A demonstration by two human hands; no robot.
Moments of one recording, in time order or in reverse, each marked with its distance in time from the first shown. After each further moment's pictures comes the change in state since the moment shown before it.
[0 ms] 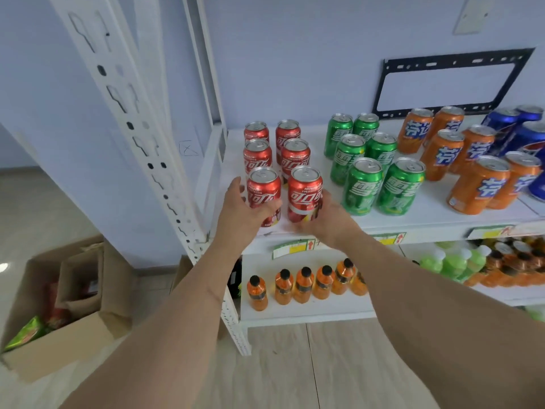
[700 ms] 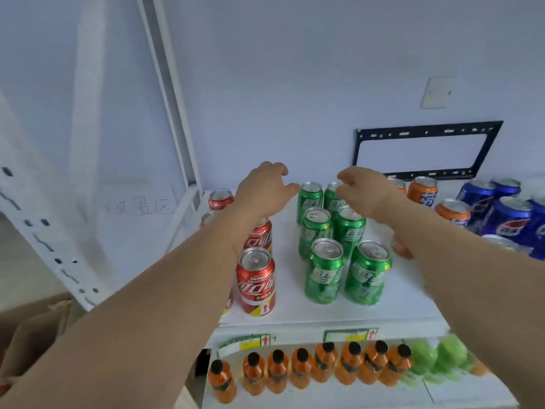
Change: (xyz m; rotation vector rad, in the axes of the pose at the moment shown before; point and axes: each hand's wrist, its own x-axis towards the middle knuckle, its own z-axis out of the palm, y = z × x) left_hand 0.135 0.154 0.092 0.702 -0.088 0.394; right_hand 0.116 -0.020 -0.197 -0.361 0.172 -0.142
